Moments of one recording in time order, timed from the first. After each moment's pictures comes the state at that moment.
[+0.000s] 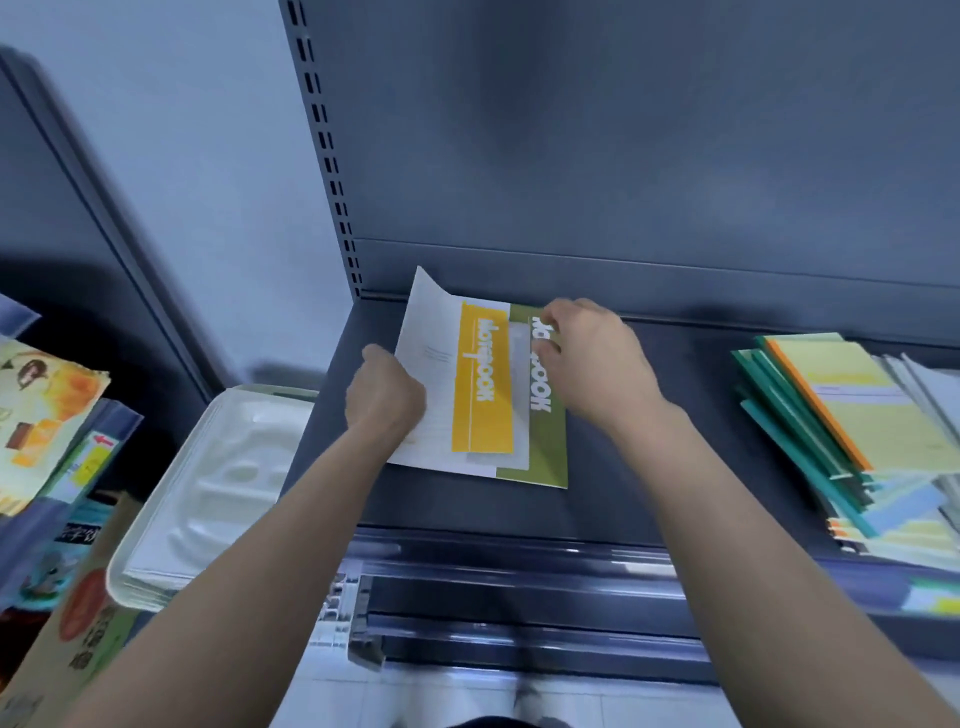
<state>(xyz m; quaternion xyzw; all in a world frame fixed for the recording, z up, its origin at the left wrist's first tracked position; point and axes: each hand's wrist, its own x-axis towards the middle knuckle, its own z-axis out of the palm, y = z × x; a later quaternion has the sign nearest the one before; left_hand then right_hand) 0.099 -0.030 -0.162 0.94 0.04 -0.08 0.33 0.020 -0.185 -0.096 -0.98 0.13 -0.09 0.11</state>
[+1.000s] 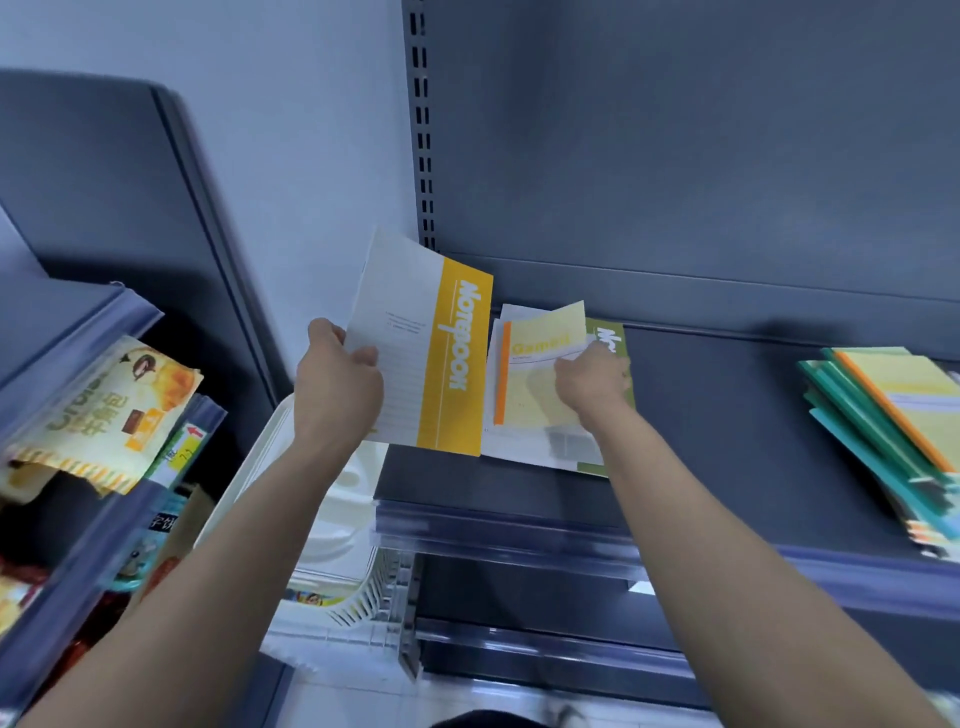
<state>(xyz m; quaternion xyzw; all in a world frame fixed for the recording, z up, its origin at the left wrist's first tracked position) 0.081 0.086 -0.115 0.87 0.05 0.05 0.48 0.078 -0.134 -0.159 -0.84 0.41 -0.04 0.36</state>
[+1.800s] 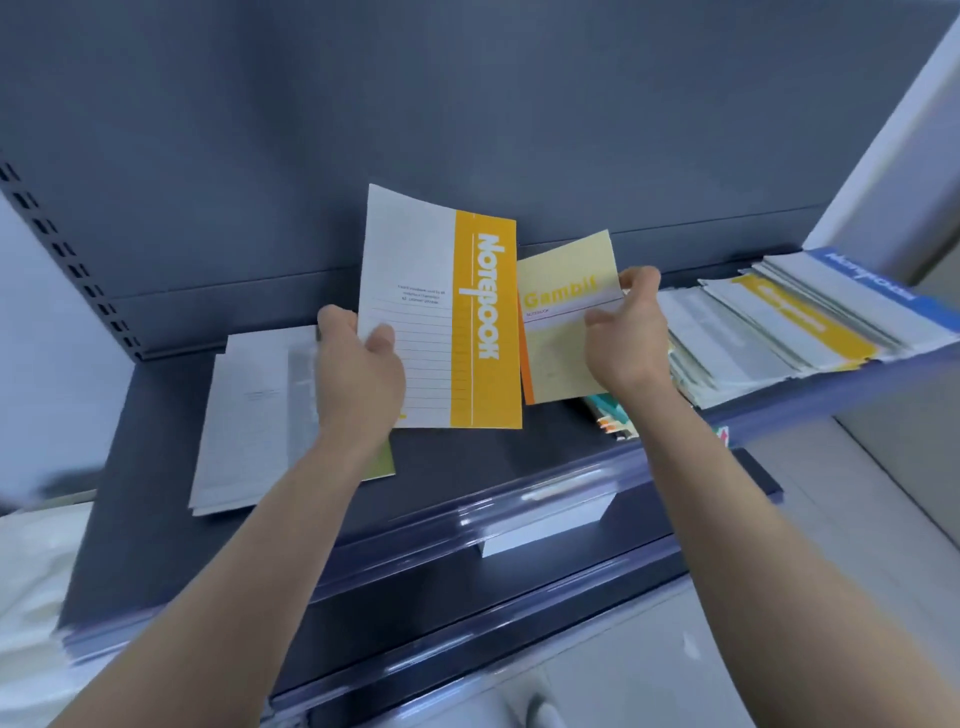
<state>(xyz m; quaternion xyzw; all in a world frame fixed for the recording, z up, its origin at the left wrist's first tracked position) -0.015 -0.138 -0.095 0.81 -0.16 -0.05 0.57 -0.128 -0.307 -0.083 -0.78 0.42 -0.33 0.31</state>
